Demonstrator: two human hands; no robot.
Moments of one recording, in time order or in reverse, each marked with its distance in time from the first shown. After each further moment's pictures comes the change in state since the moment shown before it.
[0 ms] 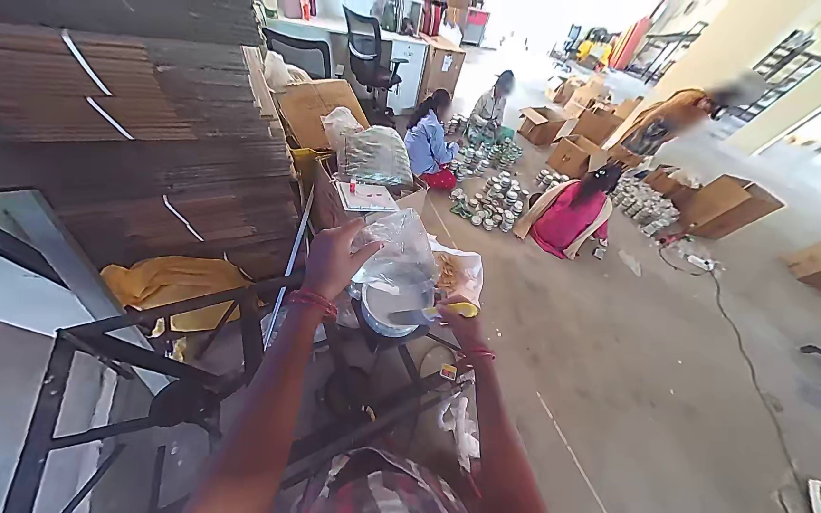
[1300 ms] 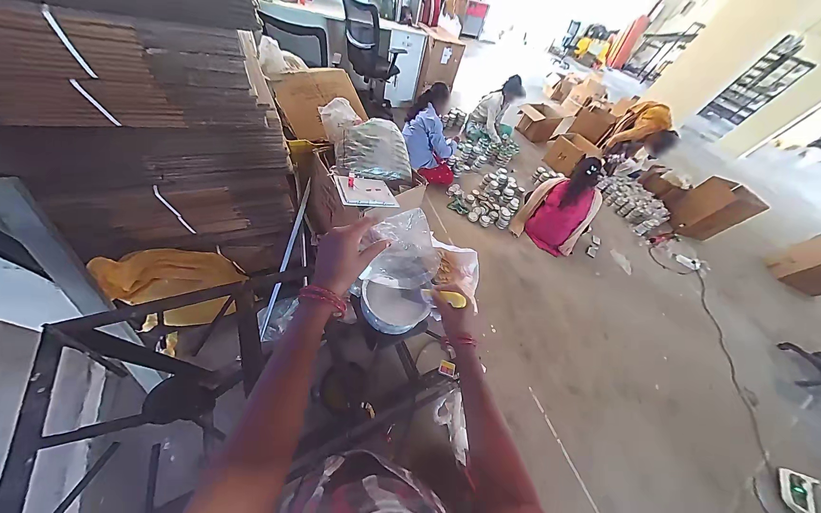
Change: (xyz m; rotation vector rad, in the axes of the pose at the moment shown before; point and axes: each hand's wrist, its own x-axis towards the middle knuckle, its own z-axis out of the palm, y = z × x) left_hand 0.004 -0.008 0.012 -0.036 -0.028 -0.012; right_hand 0.014 0.007 0.025 -0.101 0.104 -0.179
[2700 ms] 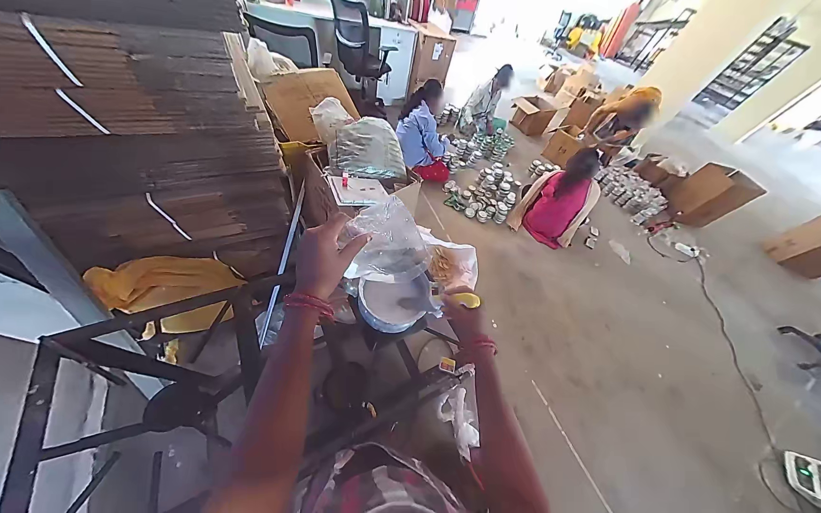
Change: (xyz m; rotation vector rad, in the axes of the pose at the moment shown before) left_hand -0.012 0.001 -0.012 0.014 0.122 -0.028; right_hand -0.006 -0.006 -0.030 0.033 -0.013 0.148
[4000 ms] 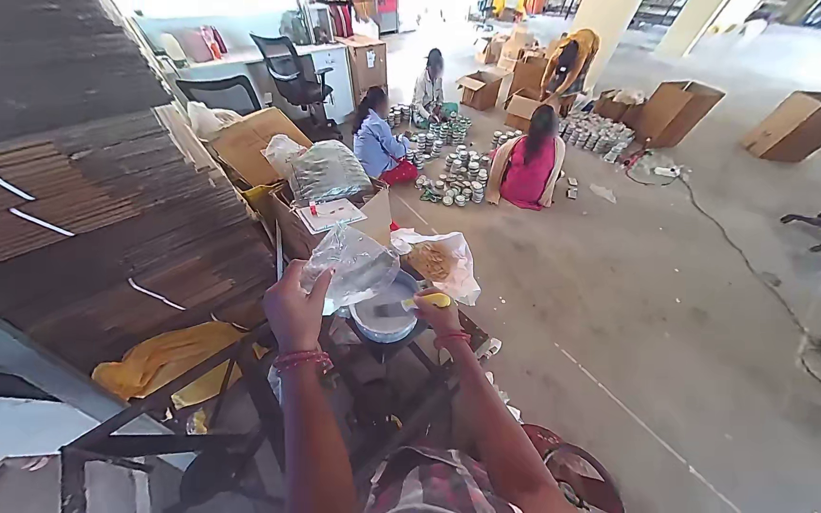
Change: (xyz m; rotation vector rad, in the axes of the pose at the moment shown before) left_hand -0.018 0.018 -0.005 0.055 0.054 -0.151; right_hand -0.015 -0.001 0.041 0.187 0.115 0.148
